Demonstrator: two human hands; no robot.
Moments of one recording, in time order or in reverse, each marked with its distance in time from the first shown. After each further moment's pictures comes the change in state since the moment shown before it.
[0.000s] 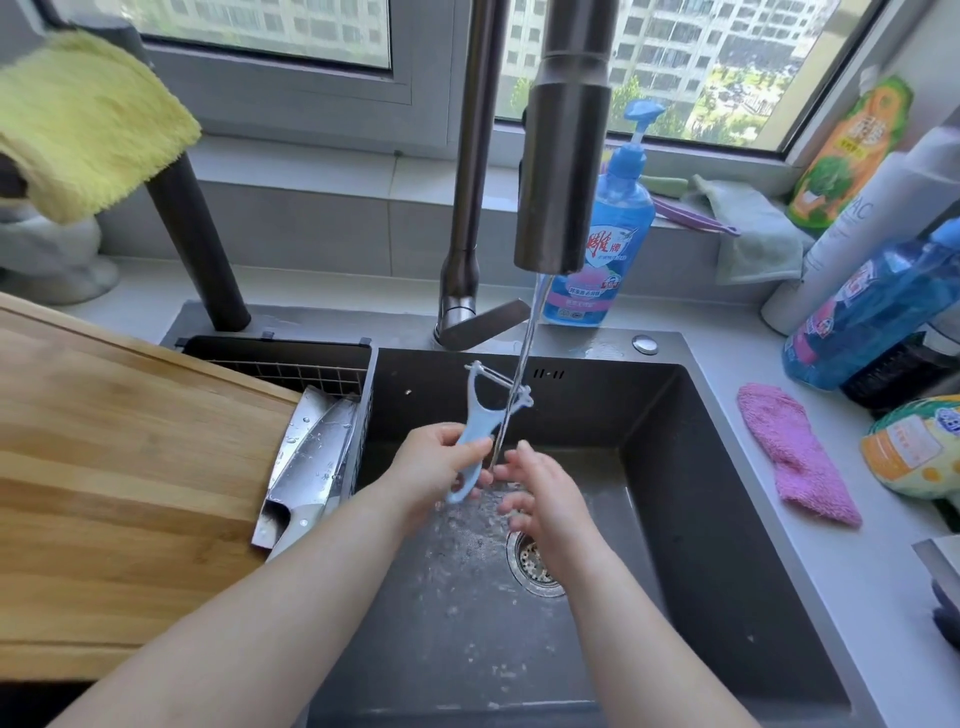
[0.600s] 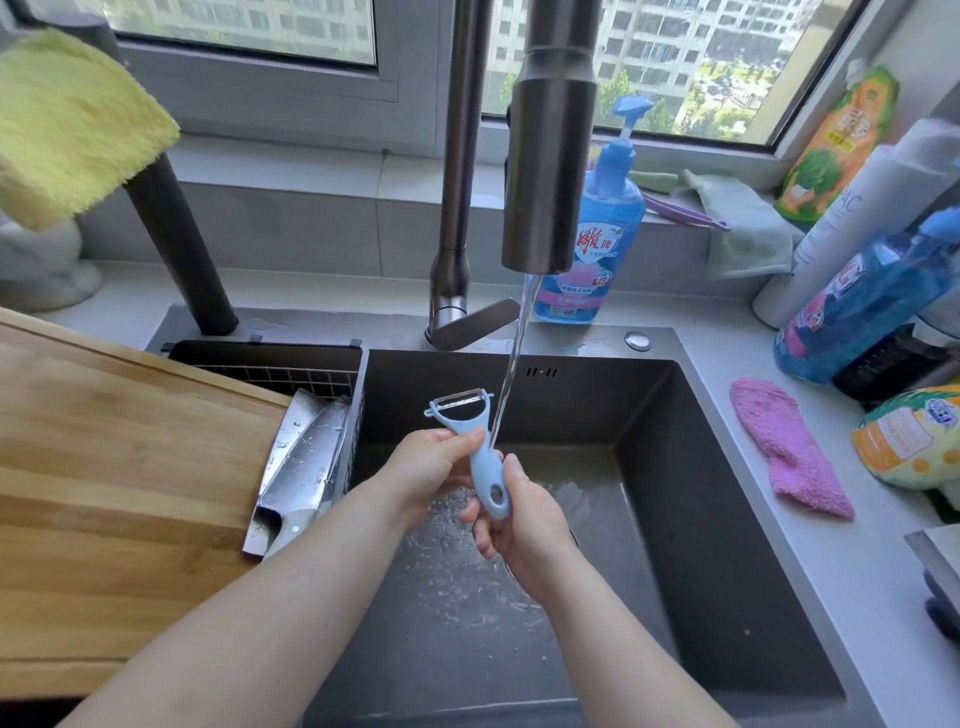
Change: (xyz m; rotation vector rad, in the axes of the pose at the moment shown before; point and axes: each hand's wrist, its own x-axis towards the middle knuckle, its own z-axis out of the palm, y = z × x) left_hand 0.008 0.000 -0.001 -0.064 -0.097 -0.055; right_hand -0.013 0.006 0.010 0.133 -0.173 0.008
